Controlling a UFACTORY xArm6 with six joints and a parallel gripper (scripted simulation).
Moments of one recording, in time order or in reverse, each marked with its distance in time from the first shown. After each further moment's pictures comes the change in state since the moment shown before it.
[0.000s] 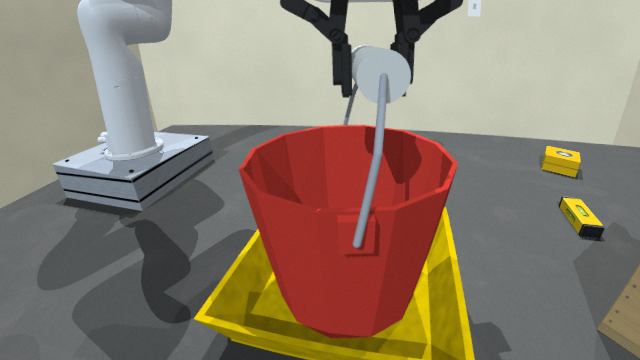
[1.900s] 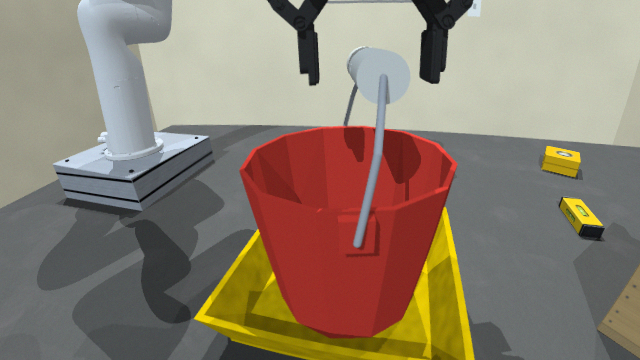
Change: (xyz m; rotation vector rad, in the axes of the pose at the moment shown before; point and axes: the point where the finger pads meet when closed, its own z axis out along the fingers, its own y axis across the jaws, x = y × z) arm 0.000 0.000 0.001 -0.001 -0.001 0.000
